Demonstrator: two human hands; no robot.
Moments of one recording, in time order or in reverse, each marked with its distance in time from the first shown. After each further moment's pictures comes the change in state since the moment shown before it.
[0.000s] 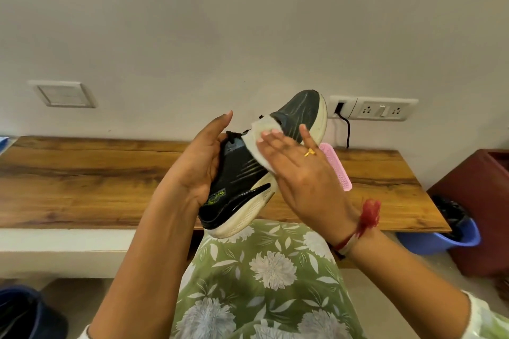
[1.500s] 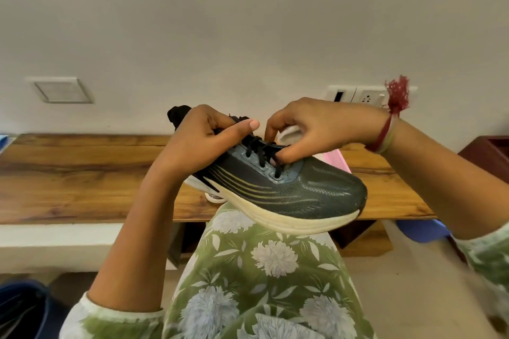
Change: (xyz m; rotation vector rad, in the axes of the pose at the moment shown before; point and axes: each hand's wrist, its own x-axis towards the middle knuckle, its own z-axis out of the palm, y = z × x) left_hand 0.009 0.008 -0.019 0.858 -0.019 0.743; right_hand 0.074 0.046 -0.050 0.383 -0.829 0.083
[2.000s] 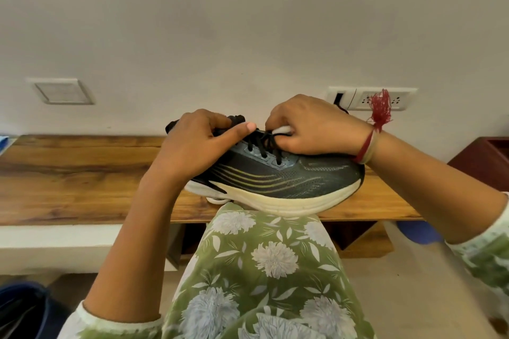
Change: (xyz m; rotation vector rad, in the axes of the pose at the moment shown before) left_hand -0.004 -0.001 -0.005 0.329 0.043 -0.130; right_hand 0.009 -0.002 0.014 -0.222 0.236 0.023
